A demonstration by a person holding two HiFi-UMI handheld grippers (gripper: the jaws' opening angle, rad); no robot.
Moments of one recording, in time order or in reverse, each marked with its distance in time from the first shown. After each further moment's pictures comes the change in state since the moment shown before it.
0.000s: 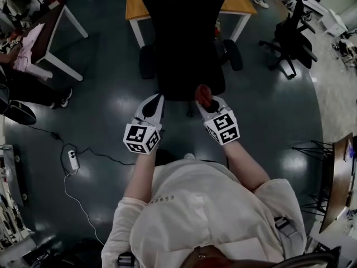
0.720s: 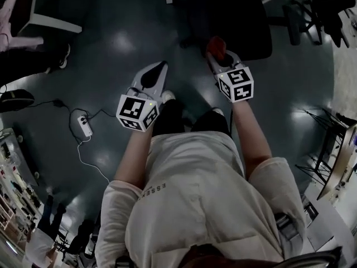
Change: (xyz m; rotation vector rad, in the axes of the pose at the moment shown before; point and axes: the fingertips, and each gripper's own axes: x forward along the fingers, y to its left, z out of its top) left arm -0.051 0.266 -0.049 -0.111 0.217 -0.079; right arm 0.272 0.080 0.010 0.186 0.156 -0.037
